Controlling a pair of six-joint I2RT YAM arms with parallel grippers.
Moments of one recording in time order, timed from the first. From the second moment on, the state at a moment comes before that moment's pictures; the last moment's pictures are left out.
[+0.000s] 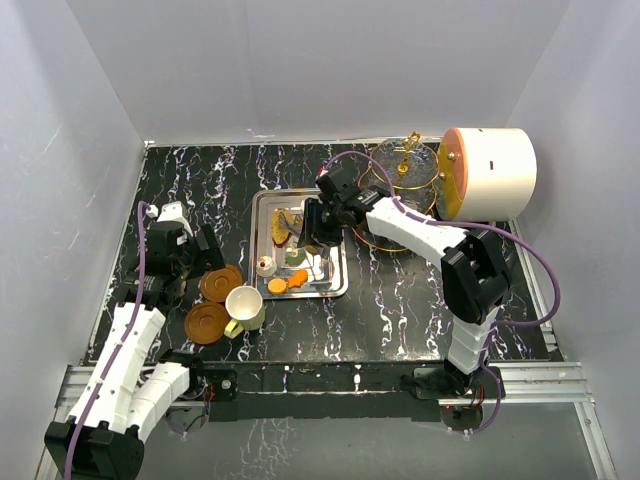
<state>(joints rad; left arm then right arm) -0.15 0.81 0.77 -0.67 -0.13 -0.34 0.68 1.84 1.49 -0.58 -0.25 0.69</state>
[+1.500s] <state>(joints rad) -0.15 0.81 0.76 -0.67 -0.15 -0.34 0.78 1.91 1.70 -0.70 -0.09 0.55</state>
